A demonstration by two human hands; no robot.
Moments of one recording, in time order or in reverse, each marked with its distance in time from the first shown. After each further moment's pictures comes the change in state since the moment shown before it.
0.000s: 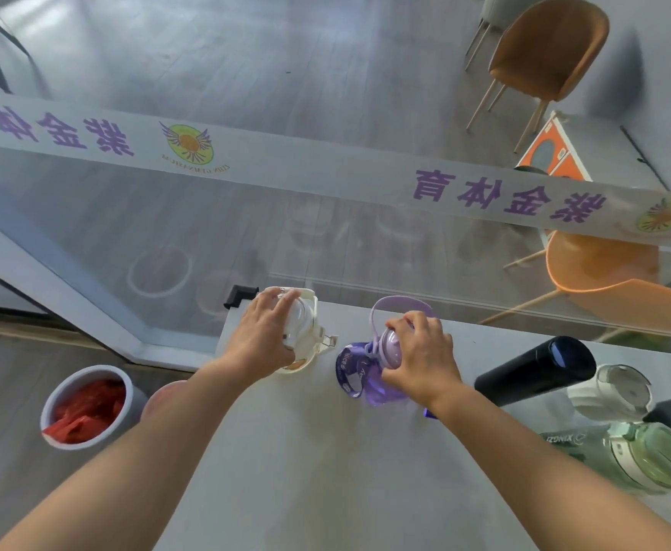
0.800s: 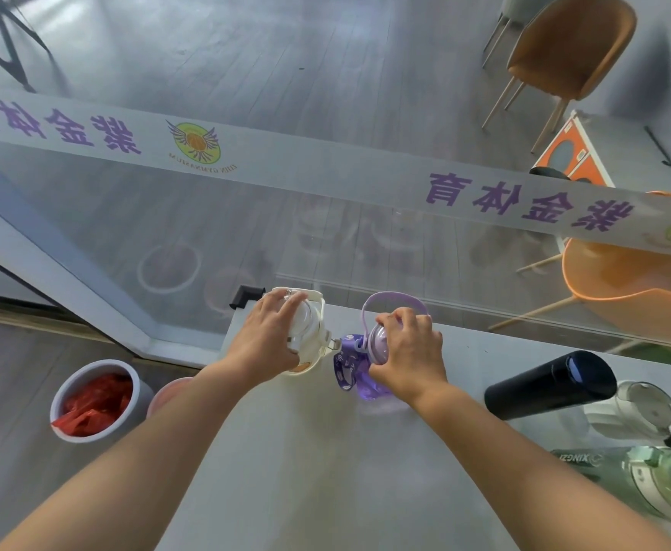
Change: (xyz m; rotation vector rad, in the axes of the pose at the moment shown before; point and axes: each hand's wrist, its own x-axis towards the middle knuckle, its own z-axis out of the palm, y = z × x) left_hand 0.005 -0.001 -0.001 0.009 -0.008 0.013; right_hand 0.025 -0.020 0.011 -0.005 0.023 -0.018
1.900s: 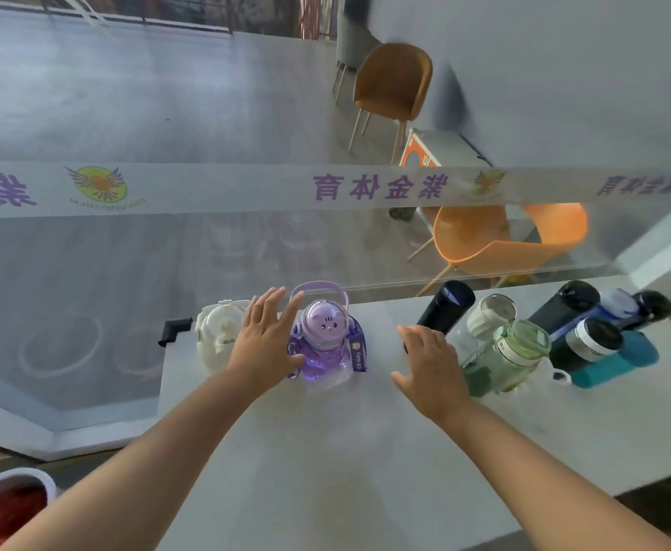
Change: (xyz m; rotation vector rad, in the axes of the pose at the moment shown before) left_hand -0.040 0.062 0.008 0.121 0.046 0.454; right_hand -0.156 0.034 -0.031 -0.065 0.182 0.270
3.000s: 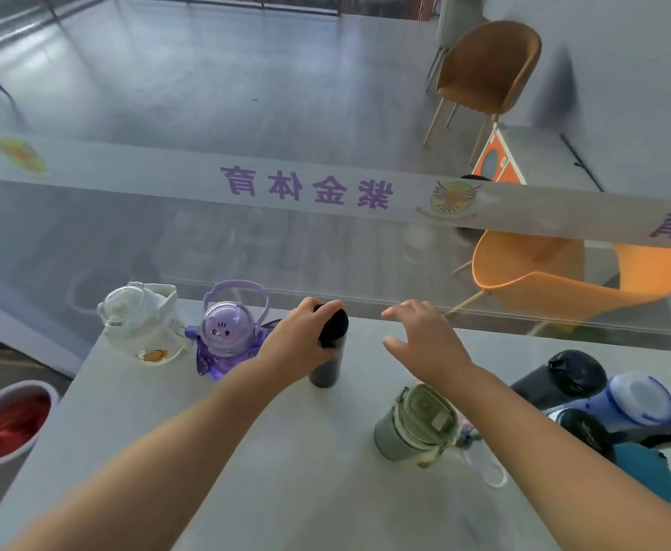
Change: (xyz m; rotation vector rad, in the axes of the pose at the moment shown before) left_hand 0.139 0.212 0.092 -0.146 -0.072 -0.274; right_hand 0.135 0.217 -0.043 0.287 -0.122 -0.316
